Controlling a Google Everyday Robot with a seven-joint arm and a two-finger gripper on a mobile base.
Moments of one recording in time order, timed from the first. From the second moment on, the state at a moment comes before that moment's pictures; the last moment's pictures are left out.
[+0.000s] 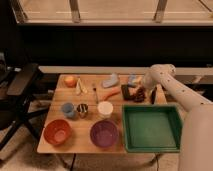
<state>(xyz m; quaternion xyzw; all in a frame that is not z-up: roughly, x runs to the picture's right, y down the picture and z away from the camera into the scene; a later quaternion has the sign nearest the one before) 0.261 0.005 0.957 -0.16 0.10 0.90 0.40</state>
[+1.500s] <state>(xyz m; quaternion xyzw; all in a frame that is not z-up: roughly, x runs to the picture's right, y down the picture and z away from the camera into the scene) 0.264 0.021 0.970 -0.16 0.14 0.91 0.37</state>
